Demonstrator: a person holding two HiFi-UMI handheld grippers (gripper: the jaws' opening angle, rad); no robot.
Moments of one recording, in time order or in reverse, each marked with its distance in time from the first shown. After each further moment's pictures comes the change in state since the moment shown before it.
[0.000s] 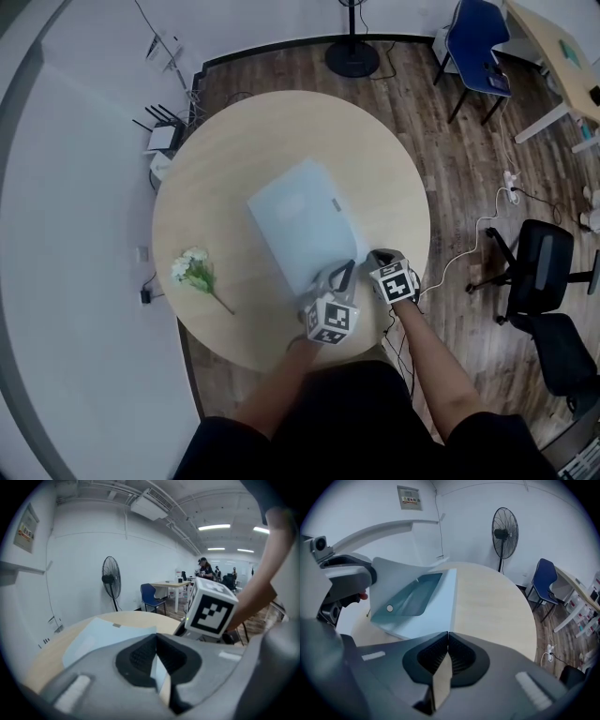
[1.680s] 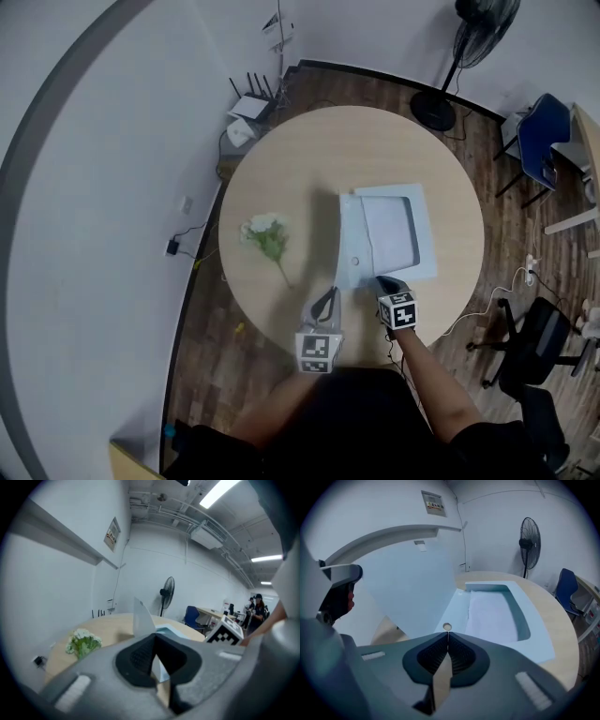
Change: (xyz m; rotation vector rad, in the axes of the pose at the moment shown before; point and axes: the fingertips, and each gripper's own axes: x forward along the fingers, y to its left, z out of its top) left arm -0.291 0.116 -0.109 -0.496 -0.233 0.467; right arm 0.021 0.253 0.036 -0.100 -0.111 0.150
